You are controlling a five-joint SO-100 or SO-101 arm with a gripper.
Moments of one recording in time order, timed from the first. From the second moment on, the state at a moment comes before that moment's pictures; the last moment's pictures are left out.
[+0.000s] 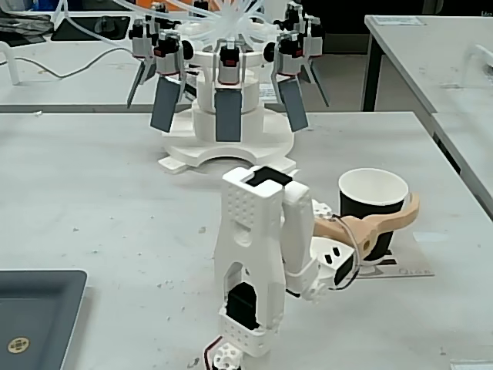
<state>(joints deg) 39.0 93.0 162.5 -85.3 -89.6</state>
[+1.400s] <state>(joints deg) 1.2 123.3 178.1 -75.1 -89.8</state>
